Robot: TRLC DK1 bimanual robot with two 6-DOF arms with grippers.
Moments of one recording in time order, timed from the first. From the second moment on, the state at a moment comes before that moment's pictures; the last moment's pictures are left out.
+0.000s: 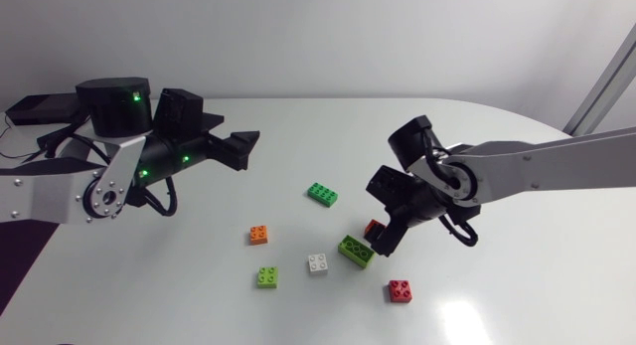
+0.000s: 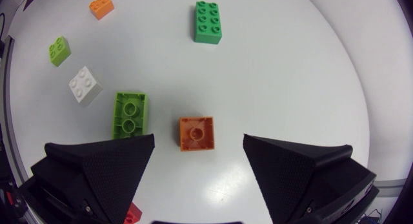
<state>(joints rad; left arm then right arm) -0.29 1.45 0.74 0.46 0.16 0.16 0.44 1.66 0.91 -0.31 -0.02 -0.47</state>
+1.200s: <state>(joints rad) -0.34 1.54 0.80 0.44 0.34 0.20 0.40 1.72 0.89 -0.25 -0.12 -0.50</state>
